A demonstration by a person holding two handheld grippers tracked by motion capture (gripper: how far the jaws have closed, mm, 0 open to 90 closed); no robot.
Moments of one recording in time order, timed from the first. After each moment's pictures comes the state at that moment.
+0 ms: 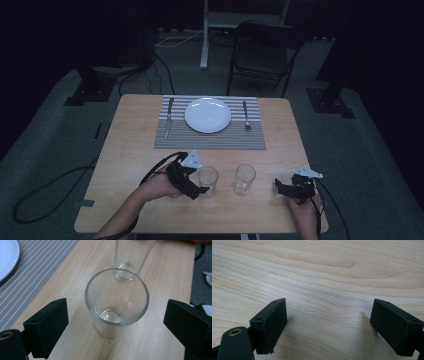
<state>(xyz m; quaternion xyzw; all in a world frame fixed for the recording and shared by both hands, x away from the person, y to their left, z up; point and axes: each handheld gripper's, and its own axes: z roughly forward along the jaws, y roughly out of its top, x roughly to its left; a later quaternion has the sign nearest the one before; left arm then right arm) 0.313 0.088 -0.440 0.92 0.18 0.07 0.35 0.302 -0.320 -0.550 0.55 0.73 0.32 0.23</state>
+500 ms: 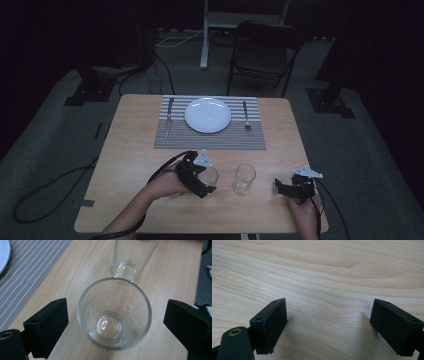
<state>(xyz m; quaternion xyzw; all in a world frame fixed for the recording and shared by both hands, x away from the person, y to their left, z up) 0.319 0.064 -0.441 0.93 0.18 0.06 0.31 0.302 -0.320 -0.550 0.55 0.73 0.32 0.23</state>
